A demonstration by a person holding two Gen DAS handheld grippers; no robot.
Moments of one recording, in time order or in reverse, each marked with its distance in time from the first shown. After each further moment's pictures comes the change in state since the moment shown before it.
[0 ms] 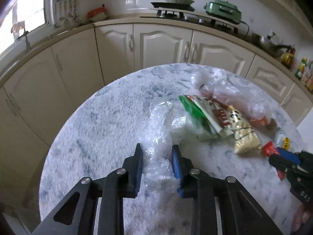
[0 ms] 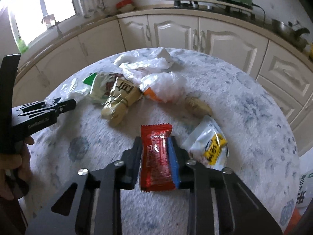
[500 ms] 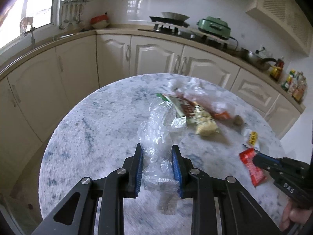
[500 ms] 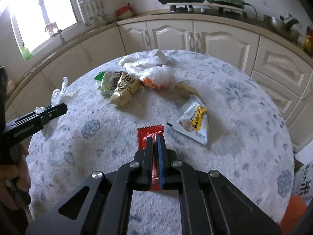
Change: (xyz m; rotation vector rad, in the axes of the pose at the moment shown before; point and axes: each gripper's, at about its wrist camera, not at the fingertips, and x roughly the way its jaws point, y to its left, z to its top) left arm -0.043 -0.004 -0.033 -0.049 -0.097 -0.058; right arm -0.041 -0.008 -0.030 0.044 -0.018 0.032
